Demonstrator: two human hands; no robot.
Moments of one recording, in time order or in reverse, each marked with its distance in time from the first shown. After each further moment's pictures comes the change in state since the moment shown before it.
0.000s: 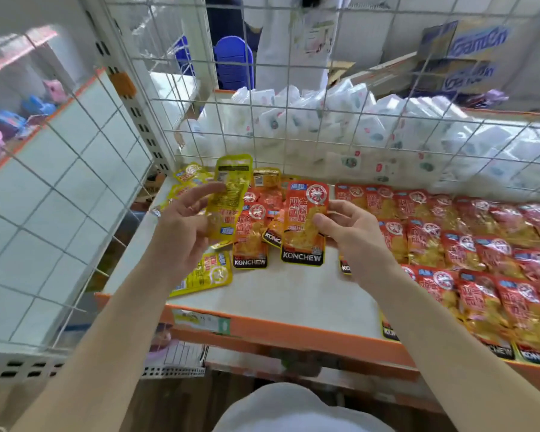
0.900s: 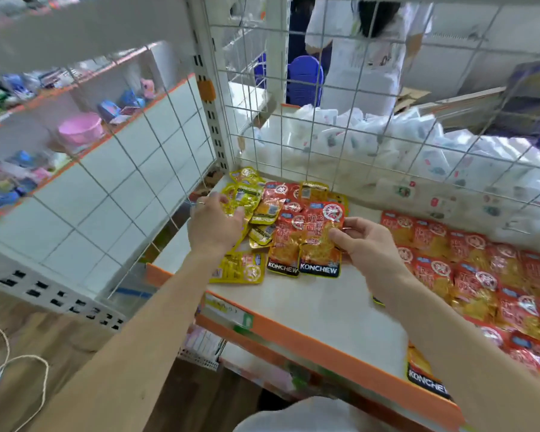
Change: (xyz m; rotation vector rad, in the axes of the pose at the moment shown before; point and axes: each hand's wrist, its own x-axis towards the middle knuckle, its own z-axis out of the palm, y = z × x) left_hand 0.031 -0.027 -0.035 1.274 0.658 0.133; right_hand 0.025 0.000 0.024 -0.118 -0.137 0.057
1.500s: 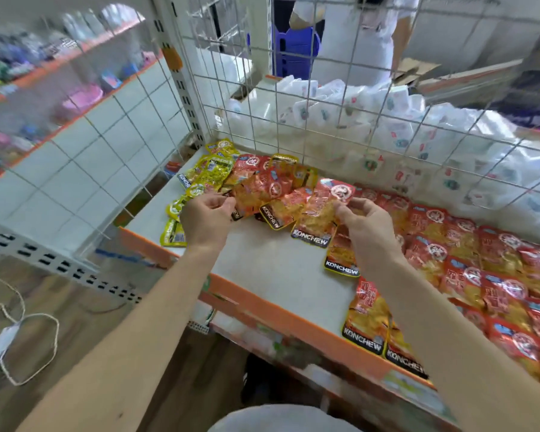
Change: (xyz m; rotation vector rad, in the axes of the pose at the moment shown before) left_hand -0.084 0.069 0.013 -0.393 0.134 -0.316; right_hand -0.008 0.004 -0.073 0.081 0.115 0.048
